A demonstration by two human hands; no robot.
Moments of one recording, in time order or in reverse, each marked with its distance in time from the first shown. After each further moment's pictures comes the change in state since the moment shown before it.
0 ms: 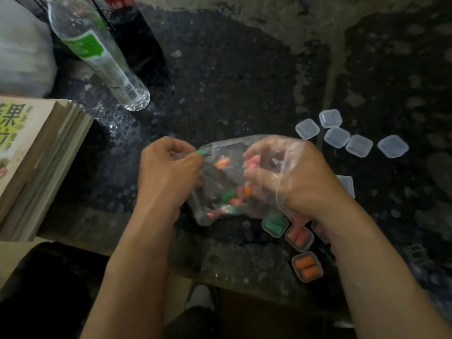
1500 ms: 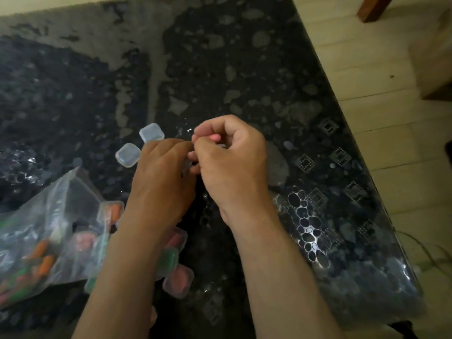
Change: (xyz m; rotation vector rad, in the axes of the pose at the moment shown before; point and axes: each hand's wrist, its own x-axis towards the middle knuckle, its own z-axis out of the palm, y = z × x) left_hand -0.057 0.040 0.226 0.710 -0.376 1.007; right_hand -0.023 0.050 -0.143 0.368 0.689 0.131
